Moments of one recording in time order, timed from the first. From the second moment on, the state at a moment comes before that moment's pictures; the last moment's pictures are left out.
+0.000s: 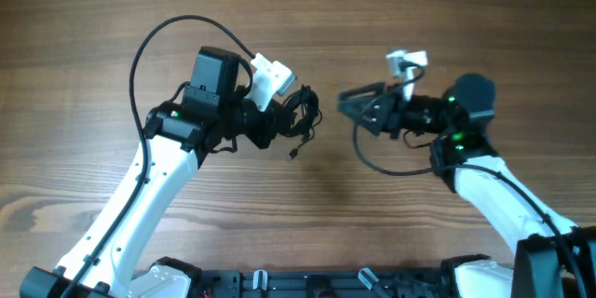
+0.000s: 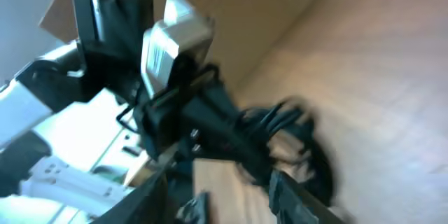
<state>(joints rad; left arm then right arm) -0.35 1.36 1.06 -0.65 0.54 0.16 0.18 1.40 0.59 0.78 -1.21 0.83</state>
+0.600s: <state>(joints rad) -0.34 1.36 1.06 -0.62 0.70 0.10 0.43 1.40 0.59 0.72 -0.69 0.92</state>
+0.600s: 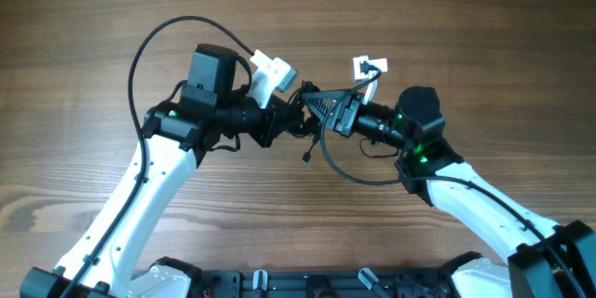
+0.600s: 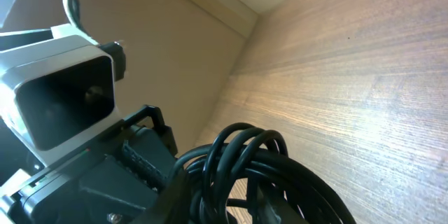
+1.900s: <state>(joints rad) -0.22 1.37 1.06 -0.69 0.59 -0.04 0.18 1.41 0.59 0.84 -1.16 0.91</state>
